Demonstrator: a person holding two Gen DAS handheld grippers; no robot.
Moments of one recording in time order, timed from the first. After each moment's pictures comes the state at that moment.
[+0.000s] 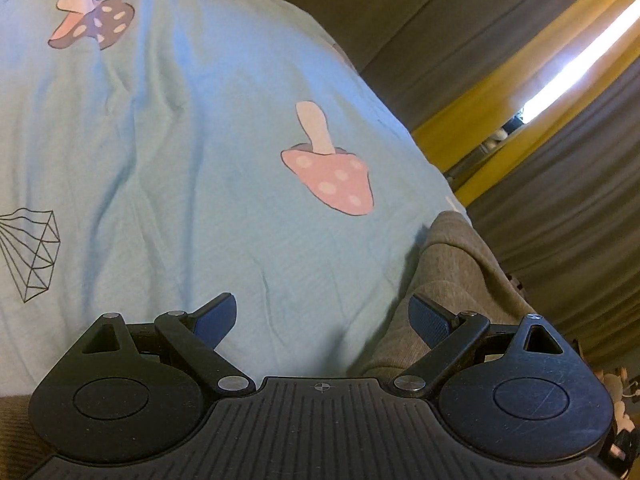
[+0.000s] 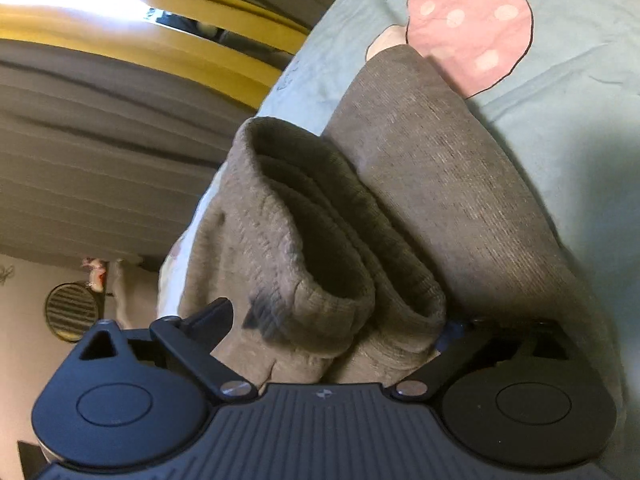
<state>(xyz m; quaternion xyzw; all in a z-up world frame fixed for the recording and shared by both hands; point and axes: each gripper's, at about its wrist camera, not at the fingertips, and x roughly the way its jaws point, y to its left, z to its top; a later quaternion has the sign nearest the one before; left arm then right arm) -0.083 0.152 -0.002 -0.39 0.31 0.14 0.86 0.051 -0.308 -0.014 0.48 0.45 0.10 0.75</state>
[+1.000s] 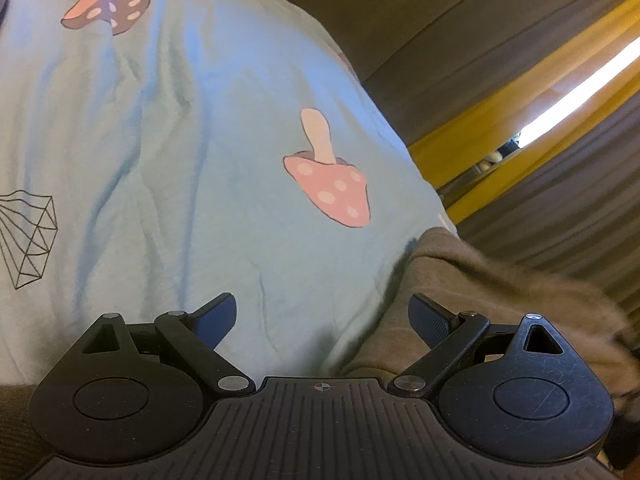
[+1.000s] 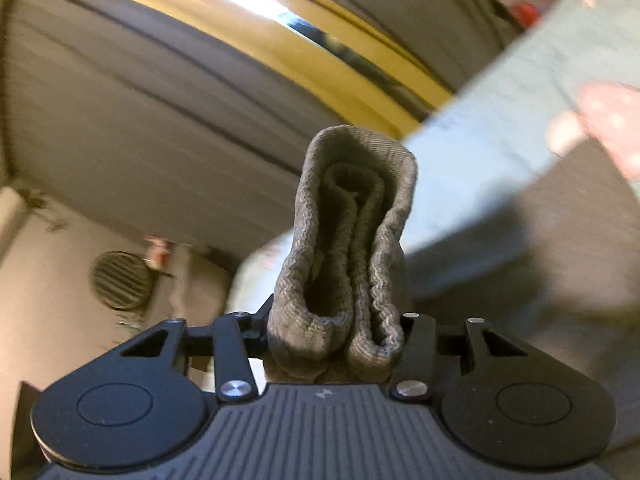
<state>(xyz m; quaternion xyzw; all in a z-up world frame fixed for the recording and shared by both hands) -0.095 0.158 -0.005 -0.43 0.28 0.14 0.84 0.025 -0.238 0.123 0.44 0.34 0.20 0.81</state>
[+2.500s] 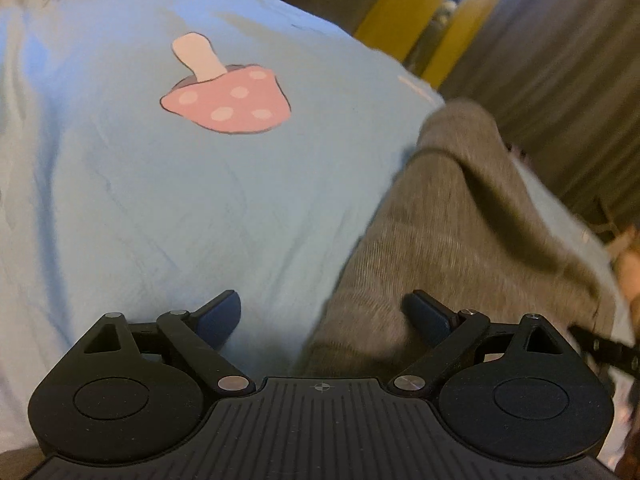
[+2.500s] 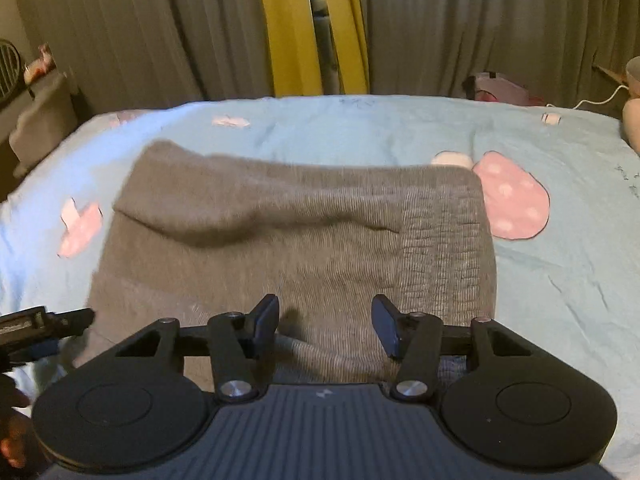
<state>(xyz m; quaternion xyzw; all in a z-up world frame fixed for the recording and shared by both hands) -0.010 0.092 -0.016 -0.23 0.44 0.05 0.87 -0.006 -0.216 0.061 0.05 0.42 0.08 0.90</state>
